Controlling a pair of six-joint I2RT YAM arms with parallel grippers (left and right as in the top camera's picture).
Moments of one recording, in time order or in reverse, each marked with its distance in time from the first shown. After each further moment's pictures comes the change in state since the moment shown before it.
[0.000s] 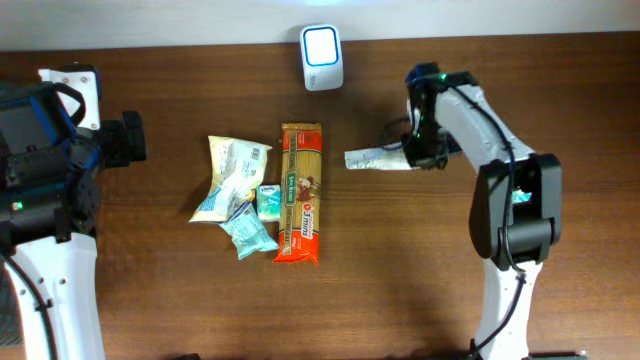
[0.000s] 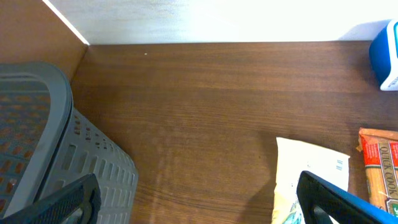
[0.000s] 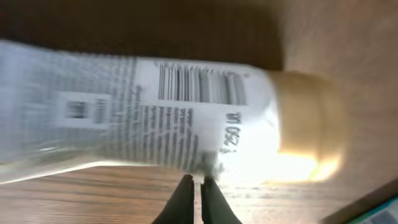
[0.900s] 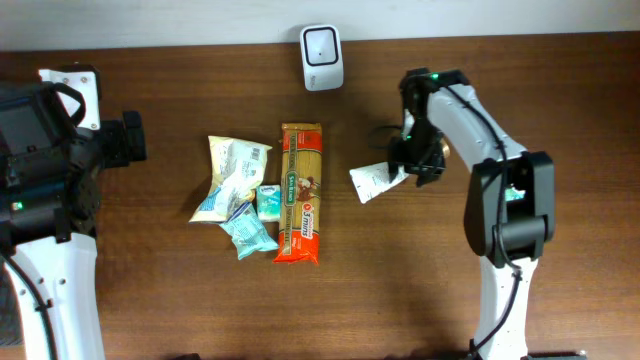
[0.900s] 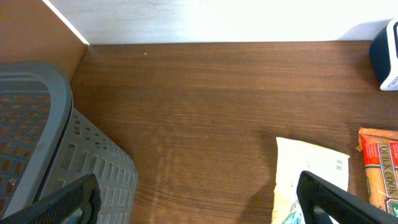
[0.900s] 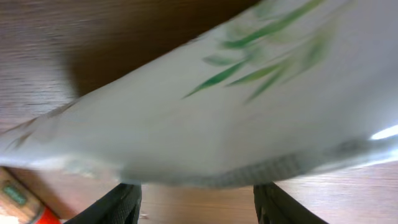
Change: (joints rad) left arm 0.000 0.000 0.000 0.000 0.000 0.000; right arm 0.016 0.028 0.011 -0.126 -0.216 0.254
